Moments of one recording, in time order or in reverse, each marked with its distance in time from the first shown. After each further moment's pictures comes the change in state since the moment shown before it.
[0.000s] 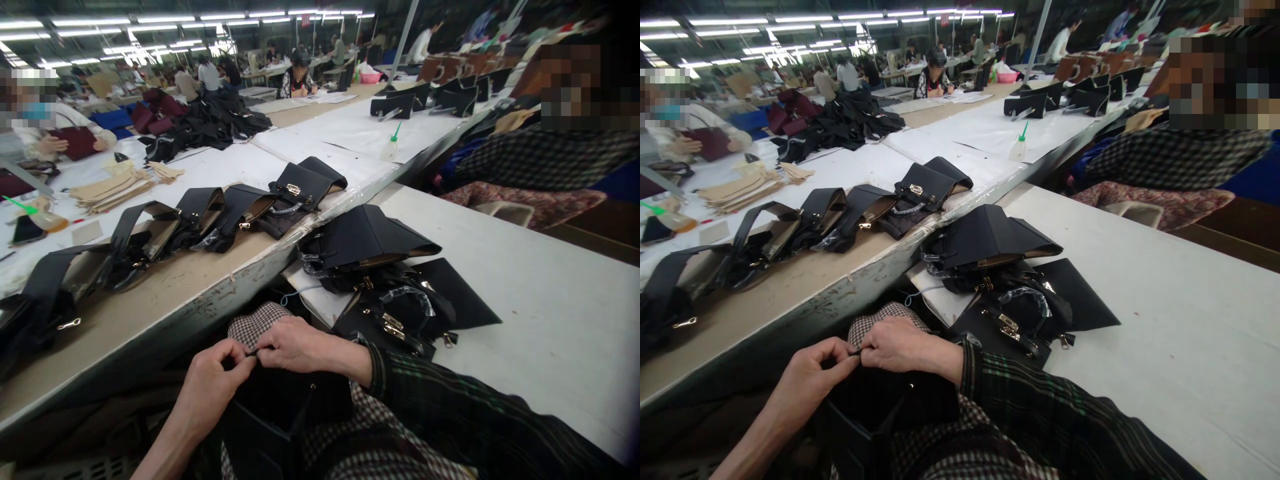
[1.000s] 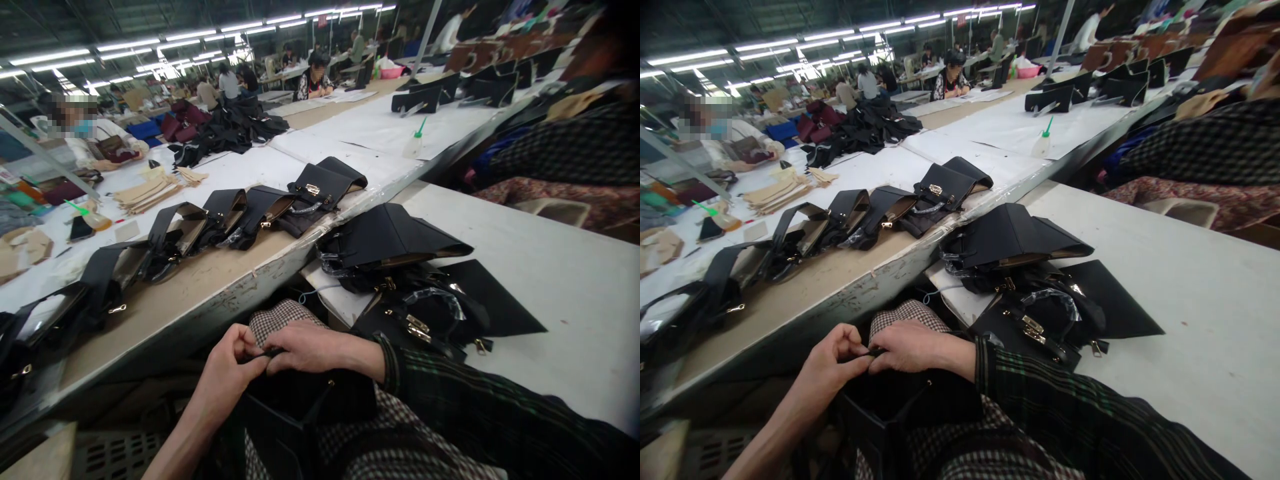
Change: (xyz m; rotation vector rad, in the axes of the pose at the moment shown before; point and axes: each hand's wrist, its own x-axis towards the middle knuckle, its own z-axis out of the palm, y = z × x) left_hand -0.013 -0.010 -0.017 -0.310 0.010 -0.062; right_hand 0.014 -0.014 0.003 0.019 -0.127 -0.095
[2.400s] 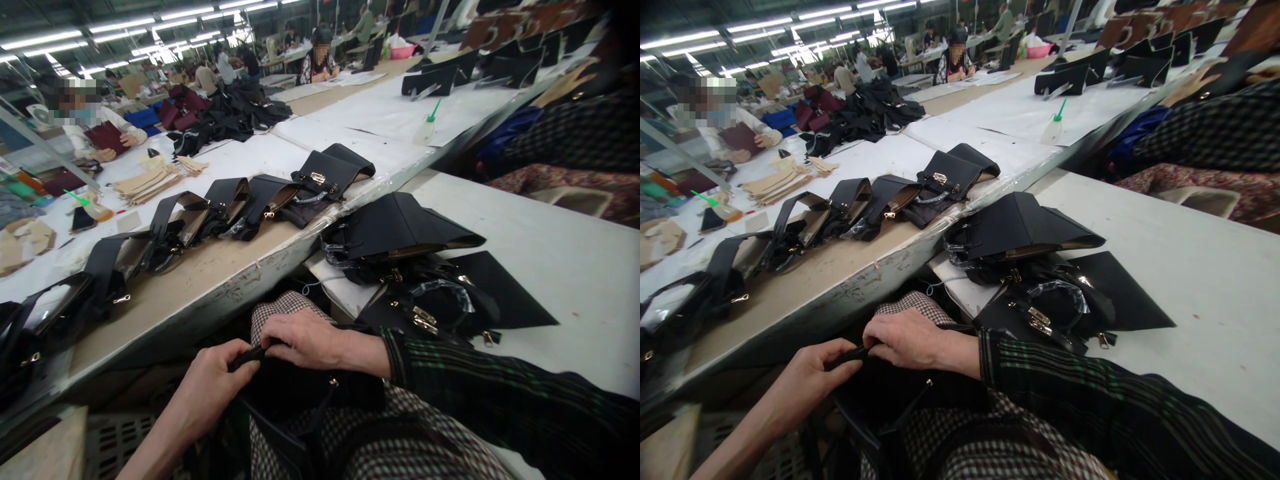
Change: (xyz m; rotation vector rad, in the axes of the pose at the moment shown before) left_hand -0.021 0.005 -0.025 0.428 -0.160 -0.065; right_hand 0.006 0.005 0.023 -0.104 0.284 -0.207
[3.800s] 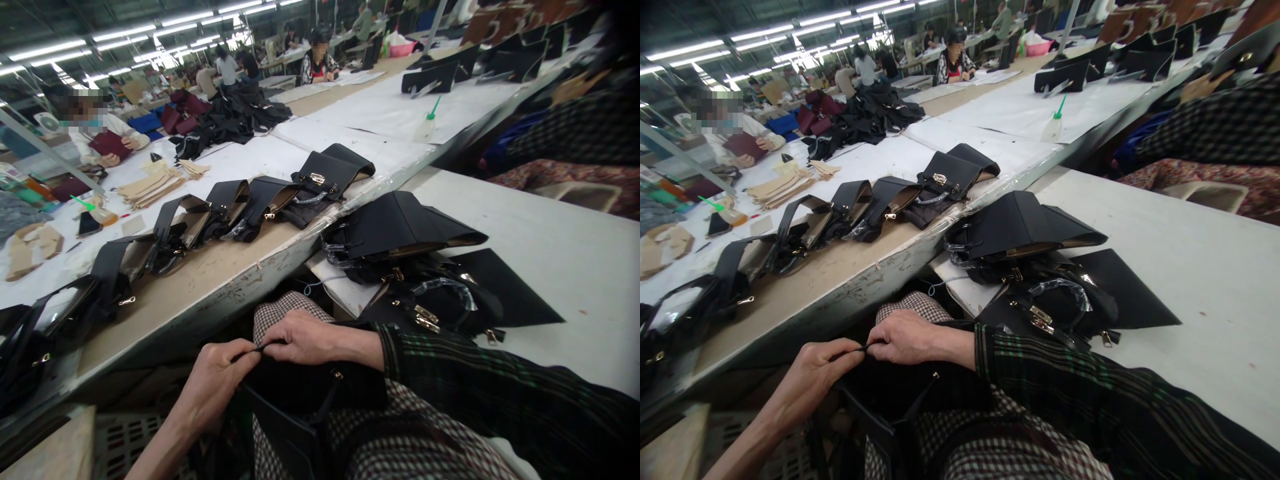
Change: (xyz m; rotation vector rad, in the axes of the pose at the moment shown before) left_hand 0.004 0.005 0.000 0.058 0.050 0.031; right_hand 0.011 -0.003 -0.008 0.107 -0.150 0.131
